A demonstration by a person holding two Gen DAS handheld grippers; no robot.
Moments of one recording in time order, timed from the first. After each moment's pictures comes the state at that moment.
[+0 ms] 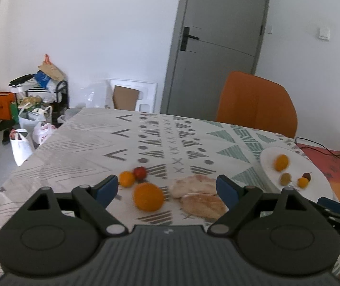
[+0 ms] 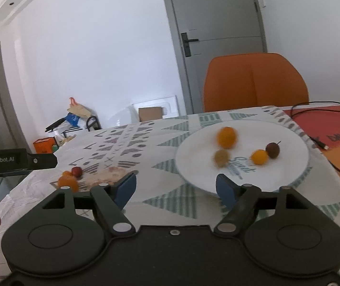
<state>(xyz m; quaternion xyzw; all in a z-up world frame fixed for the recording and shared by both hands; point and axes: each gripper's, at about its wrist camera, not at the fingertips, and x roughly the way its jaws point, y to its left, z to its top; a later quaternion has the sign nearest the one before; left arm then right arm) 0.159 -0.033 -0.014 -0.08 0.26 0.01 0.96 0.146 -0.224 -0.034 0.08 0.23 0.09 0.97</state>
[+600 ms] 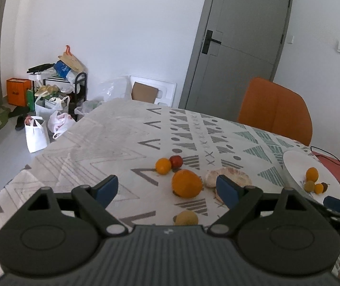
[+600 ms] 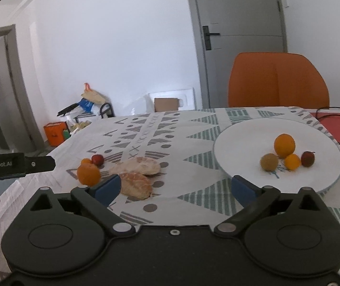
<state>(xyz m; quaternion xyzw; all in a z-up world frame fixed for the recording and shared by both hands) 0.137 -0.001 -0.033 -0.12 0.26 0.05 0.96 0.156 -0.185 -0.038 0.04 0.24 0.13 0.96</state>
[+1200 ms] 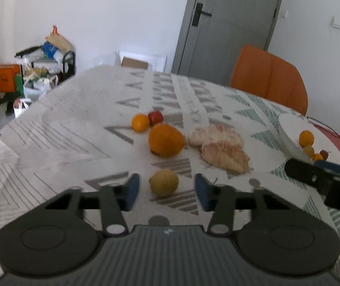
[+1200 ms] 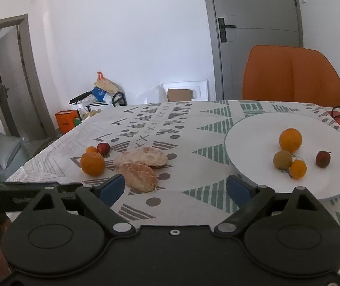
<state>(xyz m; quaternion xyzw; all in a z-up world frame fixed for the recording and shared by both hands) 0.150 -0.027 -0.073 -0.11 0.32 0.02 0.94 0.166 -0.182 -0.045 0.03 0.26 0.17 0.95</state>
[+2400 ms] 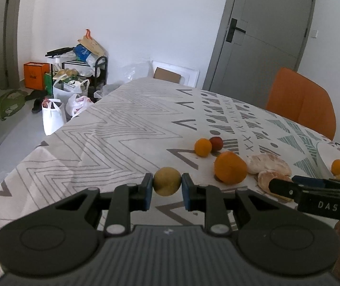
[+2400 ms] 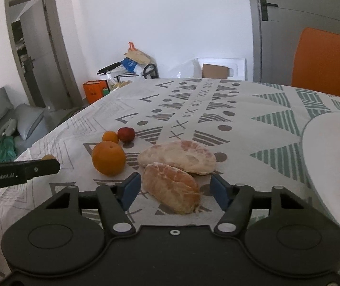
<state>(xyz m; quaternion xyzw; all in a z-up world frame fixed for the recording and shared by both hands) 0.148 0.030 -0.060 -0.13 0.29 0.09 0.94 0.227 -0.132 -0.065 -0.01 0.32 0.26 0.91</state>
